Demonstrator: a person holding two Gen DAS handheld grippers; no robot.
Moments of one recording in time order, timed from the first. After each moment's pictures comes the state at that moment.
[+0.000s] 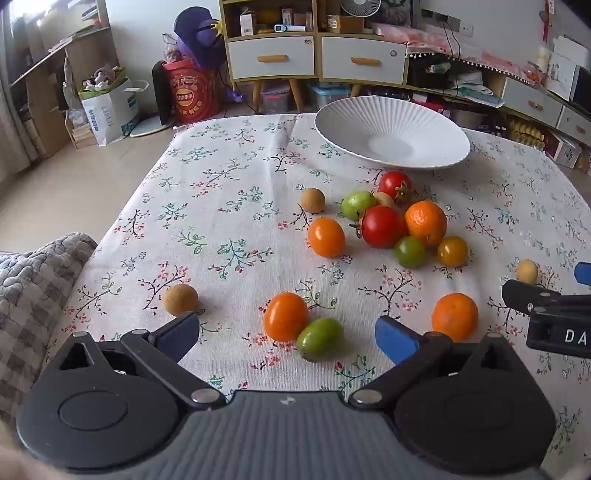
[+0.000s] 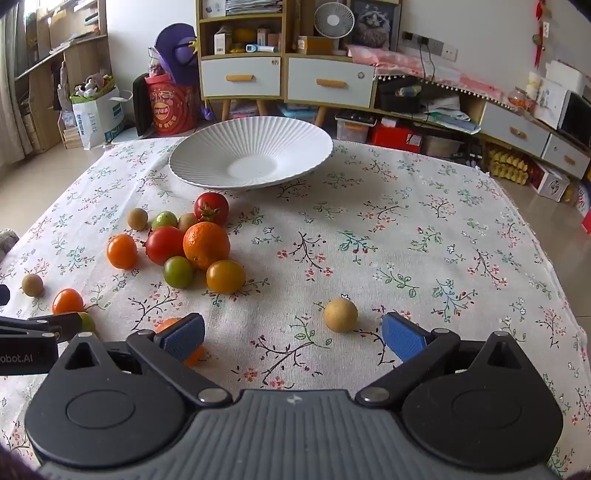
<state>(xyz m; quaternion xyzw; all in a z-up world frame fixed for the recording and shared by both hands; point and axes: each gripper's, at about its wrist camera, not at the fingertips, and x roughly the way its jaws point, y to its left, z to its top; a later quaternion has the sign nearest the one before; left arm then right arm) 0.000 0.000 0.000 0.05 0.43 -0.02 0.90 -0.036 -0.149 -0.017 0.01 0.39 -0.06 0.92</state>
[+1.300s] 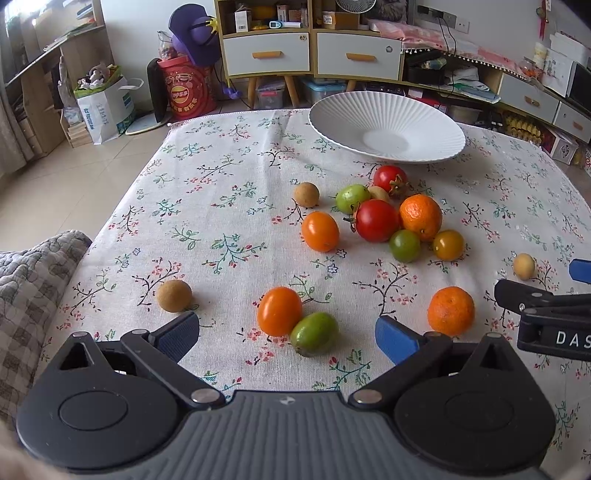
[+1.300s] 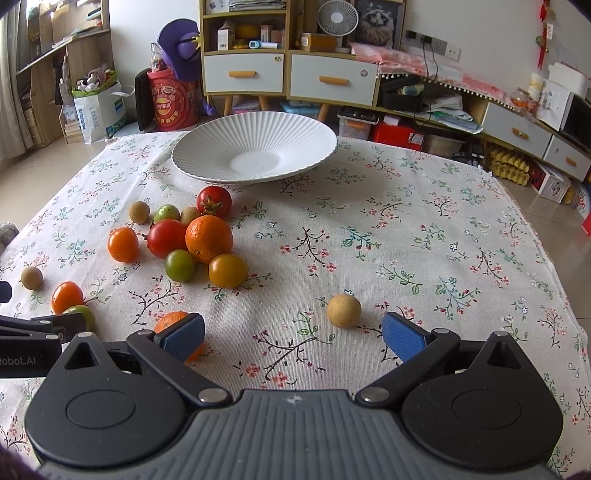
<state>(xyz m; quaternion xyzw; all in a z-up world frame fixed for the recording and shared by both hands) 0.000 -0.001 -0.003 0.05 0.43 -0.02 0.90 -0.036 -0.147 -0.021 0.00 0.39 -0.06 0.92</state>
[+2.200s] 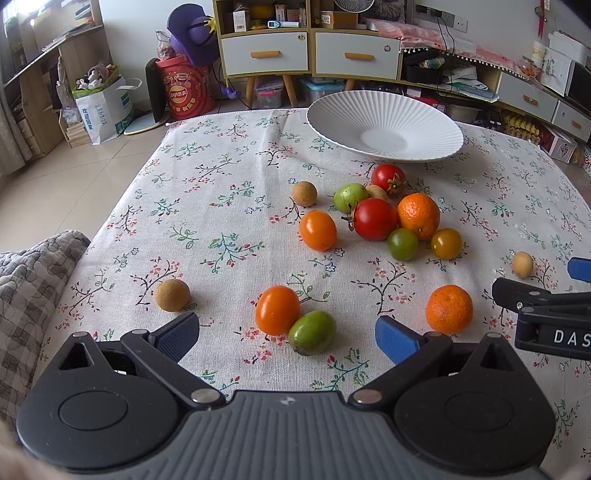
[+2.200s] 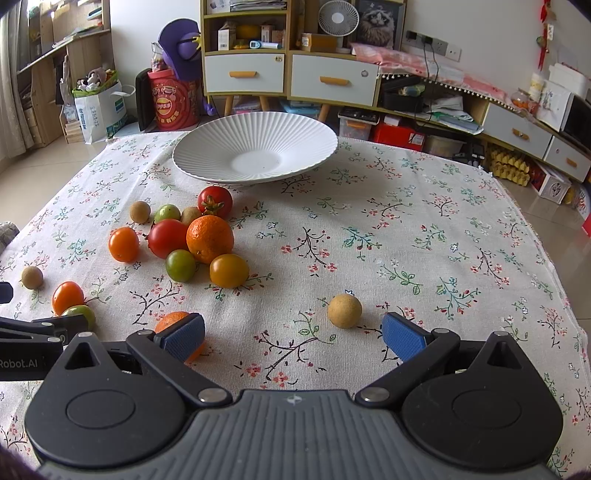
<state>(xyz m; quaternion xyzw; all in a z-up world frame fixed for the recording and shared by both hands) -0.002 -0.004 -0.005 0.05 0.43 -0.02 0.90 -0.036 -0.147 -0.021 0.00 0.39 -0.06 0.92</state>
